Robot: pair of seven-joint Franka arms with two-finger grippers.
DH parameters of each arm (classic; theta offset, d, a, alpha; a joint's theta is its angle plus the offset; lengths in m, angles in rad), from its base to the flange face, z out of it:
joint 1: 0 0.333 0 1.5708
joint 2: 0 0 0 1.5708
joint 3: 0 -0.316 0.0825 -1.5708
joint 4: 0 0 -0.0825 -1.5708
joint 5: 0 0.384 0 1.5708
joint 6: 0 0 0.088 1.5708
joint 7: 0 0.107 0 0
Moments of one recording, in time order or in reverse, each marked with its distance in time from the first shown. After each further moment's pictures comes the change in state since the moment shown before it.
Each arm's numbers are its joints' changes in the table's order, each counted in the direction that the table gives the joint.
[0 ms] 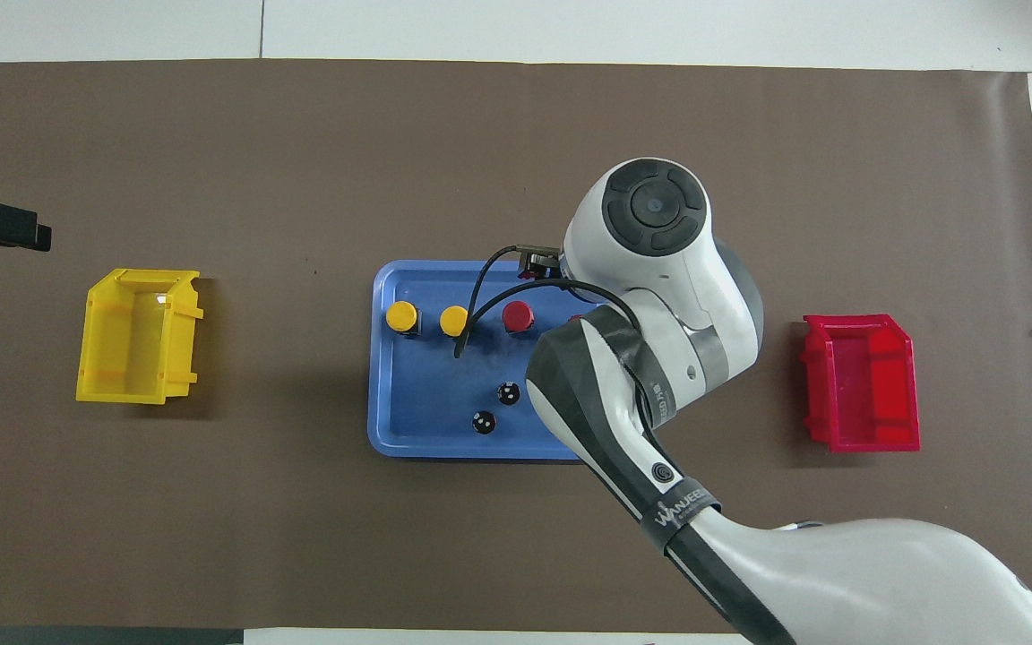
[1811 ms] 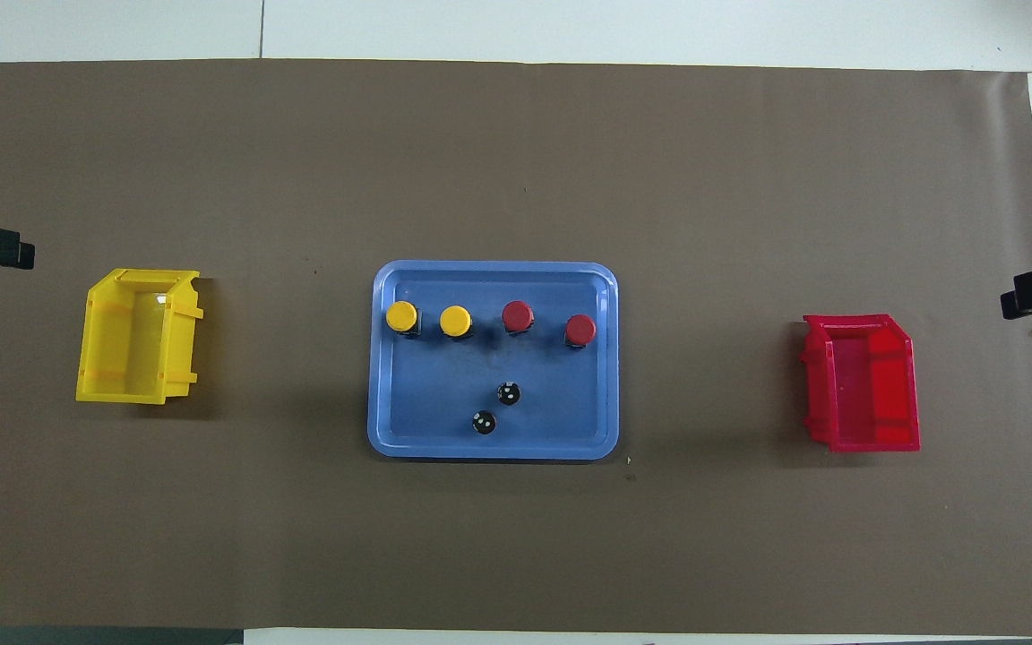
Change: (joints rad) left arm 0.000 0.060 -0.005 -0.052 0.021 0.004 0.004; right arm -0.589 0.402 0.020 0.120 -0.020 -0.630 -0.758
